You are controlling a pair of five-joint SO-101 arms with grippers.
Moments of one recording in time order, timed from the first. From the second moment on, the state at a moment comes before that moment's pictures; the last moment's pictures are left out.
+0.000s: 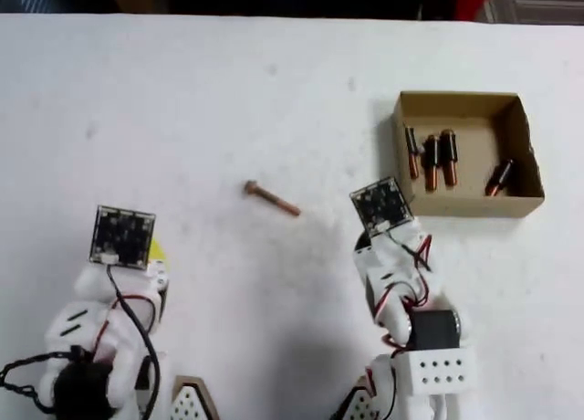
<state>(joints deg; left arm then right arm) -6.6 -100.4 68.5 76.2 -9.5 -6.9 -79.4 76.8 53.2 22.3</state>
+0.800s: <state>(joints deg) 7.1 -51.1 52.7 60.5 4.2 -7.0 -102.2 93.6 52.8 21.2</state>
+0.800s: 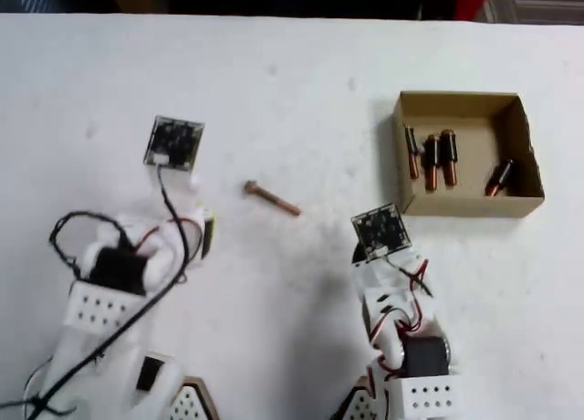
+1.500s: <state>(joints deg) 10.2 -14.0 25.0 60.0 19.5 -7.0 -102.4 94.8 52.8 21.2</state>
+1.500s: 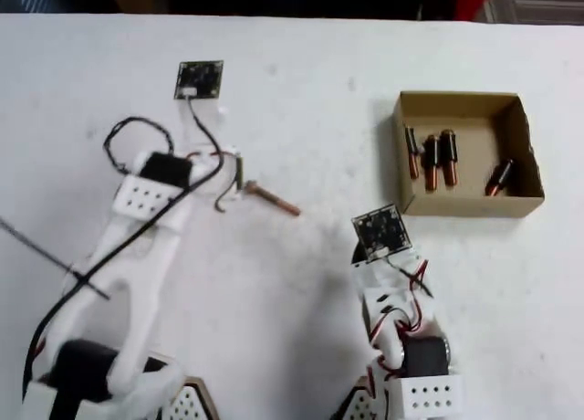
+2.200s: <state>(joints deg) 14.5 14.3 2.9 70.2 38.4 -7.0 -102.5 94.9 52.8 21.2</state>
